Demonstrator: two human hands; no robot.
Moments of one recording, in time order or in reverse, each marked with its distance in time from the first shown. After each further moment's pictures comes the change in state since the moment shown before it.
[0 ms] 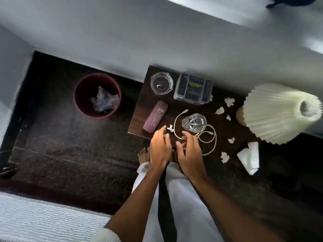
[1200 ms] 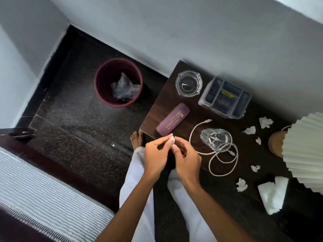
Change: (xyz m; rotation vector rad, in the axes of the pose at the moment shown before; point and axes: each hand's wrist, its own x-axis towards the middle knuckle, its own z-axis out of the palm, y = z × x) left_hand 0.008 -0.023 -0.019 -0.500 0.125 -0.354; right_hand 0.034 -0.003 0.048 0.336 -0.199 0.228
